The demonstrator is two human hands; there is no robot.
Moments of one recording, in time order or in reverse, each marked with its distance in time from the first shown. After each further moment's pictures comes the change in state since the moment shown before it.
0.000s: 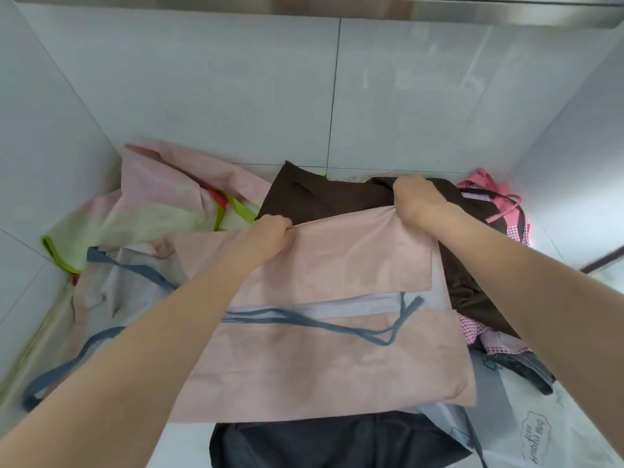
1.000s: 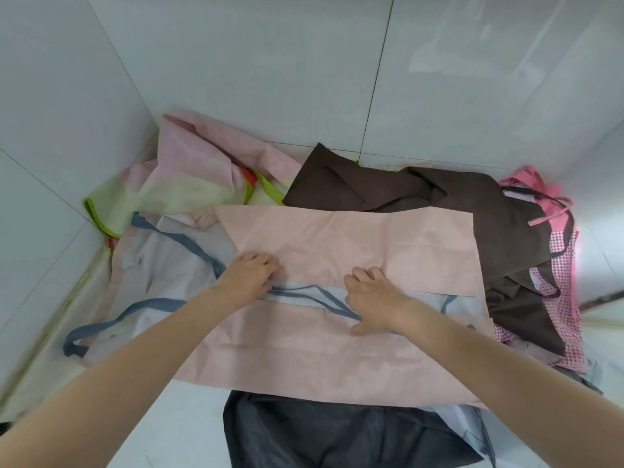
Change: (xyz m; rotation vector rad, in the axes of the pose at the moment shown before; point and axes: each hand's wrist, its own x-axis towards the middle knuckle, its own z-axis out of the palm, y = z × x) left_hand -0.088 -0.067 0.050 0.377 -0.182 0.103; right_hand -0.072 -0.055 0.126 -0.469 -0.319 -0.784
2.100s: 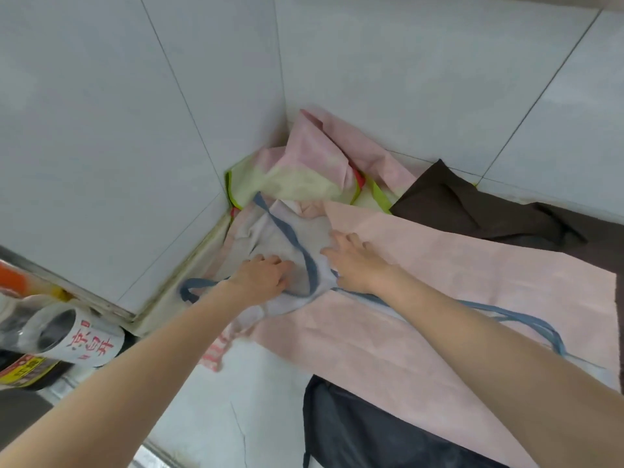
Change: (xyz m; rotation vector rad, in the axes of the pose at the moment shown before) left_hand -0.103 -0.089 0.026 -0.081 -0.129 -0.354; right_hand 0.117 -0.097 -0.104 0.173 0.181 -0.080
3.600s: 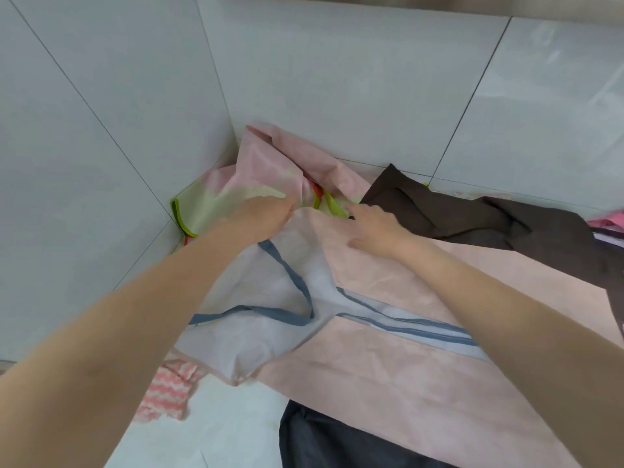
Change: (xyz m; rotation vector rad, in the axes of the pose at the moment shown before) left_hand 0.089 0.028 -0.125 -0.193 0.237 0.067; right_hand -0.016 0.096 -0.043 0.284 0.141 0.273
